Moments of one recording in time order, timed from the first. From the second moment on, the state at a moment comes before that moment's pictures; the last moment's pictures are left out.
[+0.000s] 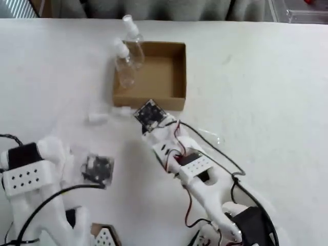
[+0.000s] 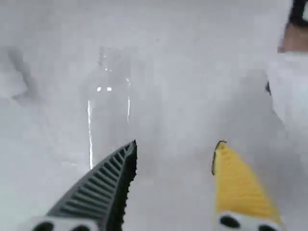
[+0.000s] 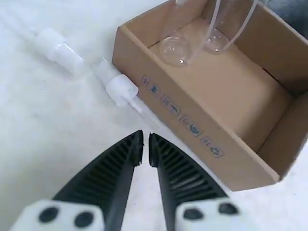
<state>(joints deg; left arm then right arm) -24.7 -47.3 49.7 90.2 -115.8 -32.1 -16.1 66.2 -11.3 20.1</state>
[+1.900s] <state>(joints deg) -14.3 -29.8 68.0 41.4 -106.2 -30.2 -16.3 66.2 -11.3 20.1</state>
